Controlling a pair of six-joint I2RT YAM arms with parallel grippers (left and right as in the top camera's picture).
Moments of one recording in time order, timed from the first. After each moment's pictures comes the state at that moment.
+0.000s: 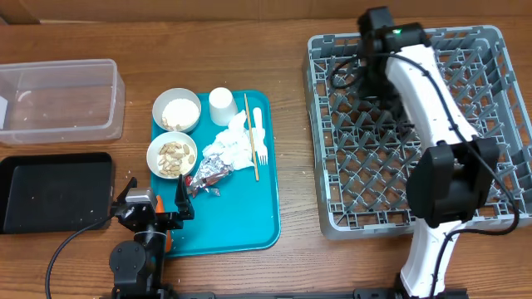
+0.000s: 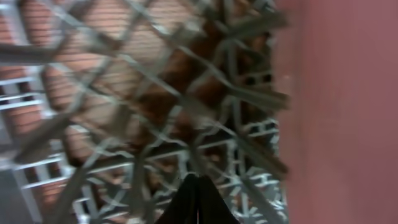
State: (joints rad) left arm 0.03 0.02 0.04 -0.13 0.02 -0.12; right arm 0.14 2.13 1.98 -1.28 0.28 0.20
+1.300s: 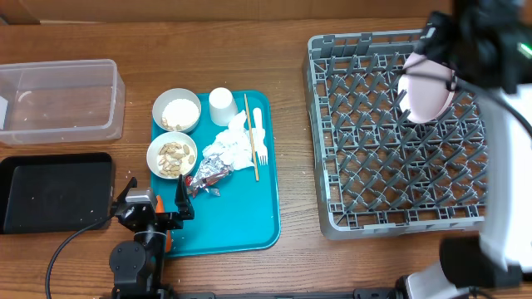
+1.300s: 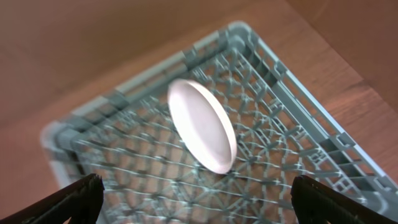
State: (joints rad) left arm 0.03 0.02 0.04 -0.13 0.02 -0.12; right arm 0.08 1.70 2.30 -1.47 0.40 0.51
